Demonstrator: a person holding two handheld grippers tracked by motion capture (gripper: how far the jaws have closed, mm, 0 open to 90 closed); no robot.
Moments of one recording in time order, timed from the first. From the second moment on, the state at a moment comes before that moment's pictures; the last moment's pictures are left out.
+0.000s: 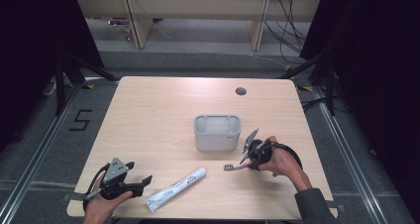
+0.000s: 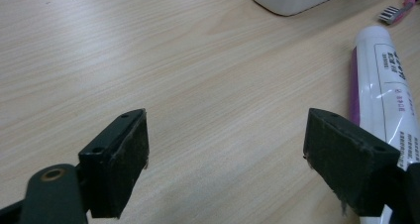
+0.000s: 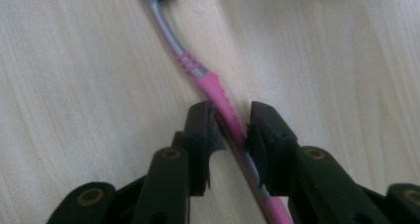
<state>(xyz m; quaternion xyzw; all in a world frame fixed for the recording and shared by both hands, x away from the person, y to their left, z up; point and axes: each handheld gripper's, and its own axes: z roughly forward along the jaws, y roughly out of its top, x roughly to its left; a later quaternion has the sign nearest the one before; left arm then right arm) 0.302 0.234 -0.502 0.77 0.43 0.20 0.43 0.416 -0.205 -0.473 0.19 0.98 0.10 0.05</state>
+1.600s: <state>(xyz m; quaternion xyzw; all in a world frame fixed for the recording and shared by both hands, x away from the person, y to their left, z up) 0.302 0.234 -0.502 0.77 0.42 0.20 0.43 0.423 -0.189 -0.474 0.20 0.98 0.01 0.01</state>
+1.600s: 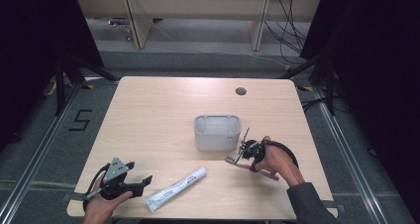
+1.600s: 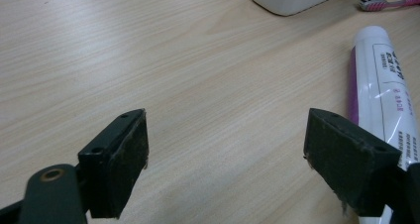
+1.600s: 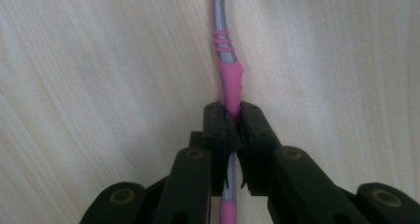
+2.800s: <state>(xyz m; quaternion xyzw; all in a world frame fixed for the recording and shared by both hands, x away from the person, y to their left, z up) 0.302 0.233 -0.502 0.77 0.42 0.20 0.43 0.390 -0.196 -0.431 0.20 0.97 0.14 0.03</state>
